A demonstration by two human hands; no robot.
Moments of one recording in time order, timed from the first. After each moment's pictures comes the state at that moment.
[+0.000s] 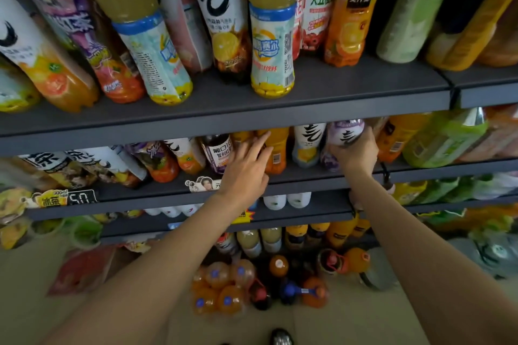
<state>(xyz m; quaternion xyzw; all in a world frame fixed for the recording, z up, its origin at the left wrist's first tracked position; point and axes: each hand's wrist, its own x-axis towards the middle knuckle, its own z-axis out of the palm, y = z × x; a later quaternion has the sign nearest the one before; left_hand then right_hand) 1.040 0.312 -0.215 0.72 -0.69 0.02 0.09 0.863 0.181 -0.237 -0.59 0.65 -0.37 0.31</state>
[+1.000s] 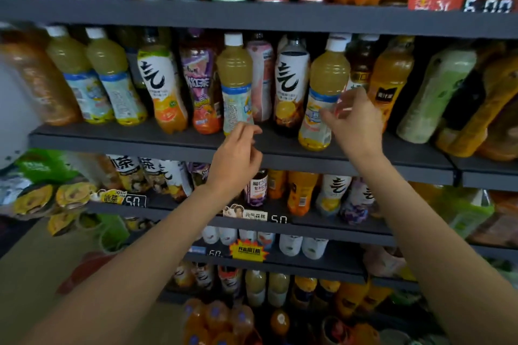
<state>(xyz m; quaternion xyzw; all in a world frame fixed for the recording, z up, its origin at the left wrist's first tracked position) 1.084 0.369 -0.091 0.73 -0.57 0.11 0.36 0.930 0.240 -0.035 -0.77 0.44 -0.41 0.22</state>
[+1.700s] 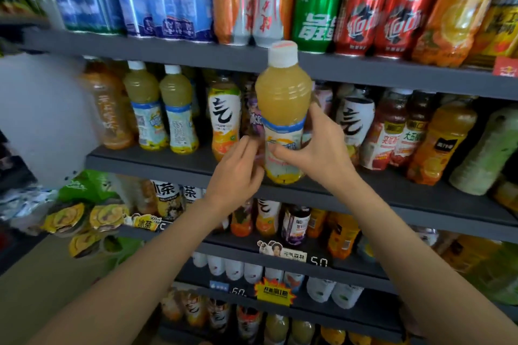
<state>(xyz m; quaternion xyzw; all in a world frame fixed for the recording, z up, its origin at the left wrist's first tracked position) 1.189 0.419 -0.068 0.68 -0.61 0.20 0.36 1.049 0.340 0.007 -0.86 0.19 -0.41 0.25</state>
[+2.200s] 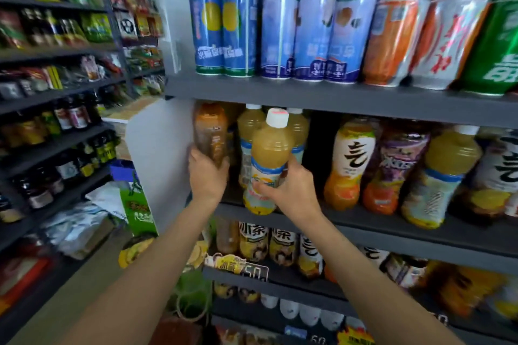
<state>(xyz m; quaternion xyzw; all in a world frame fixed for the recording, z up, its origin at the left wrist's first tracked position) 1.461 0.511 -0.055 0.81 -0.23 0.07 0.54 1.309 0.442 -0.043 -0.83 0.24 -0.38 0.33</state>
